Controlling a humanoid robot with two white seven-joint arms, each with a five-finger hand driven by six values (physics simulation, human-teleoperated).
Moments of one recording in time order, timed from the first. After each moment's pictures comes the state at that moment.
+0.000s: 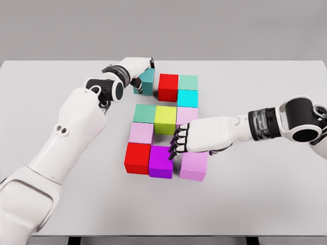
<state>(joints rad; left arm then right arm) -0.80 0.08 -0.58 -1.12 -0.92 0.29 -0.58 -0.84 -0.80 1.00 -1.75 0.32 -0.61 0.61</state>
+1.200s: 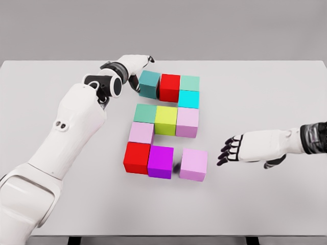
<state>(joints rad) -0.83 0.08 -0.56 -1.07 -0.90 0.28 -0.57 -0.77 -1.09 1.04 -1.75 0.30 -0.61 0.61</state>
